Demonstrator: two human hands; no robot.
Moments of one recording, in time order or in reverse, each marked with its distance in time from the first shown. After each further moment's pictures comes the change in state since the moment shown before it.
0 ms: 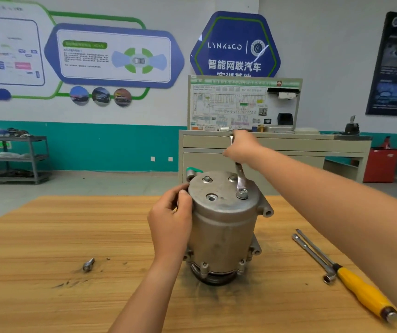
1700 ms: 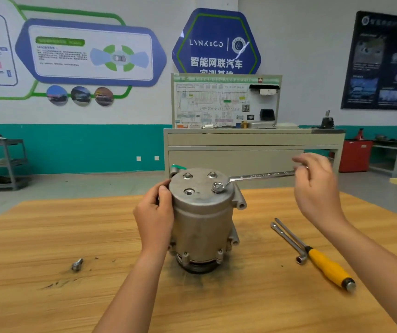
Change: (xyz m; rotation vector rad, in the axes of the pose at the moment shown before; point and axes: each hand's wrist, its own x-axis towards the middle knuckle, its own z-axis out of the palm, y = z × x) left_hand 0.002 -0.006 0.003 -0.011 0.002 -0.011; right_hand -0.124 0.117 -0.050 0.190 0.580 -0.151
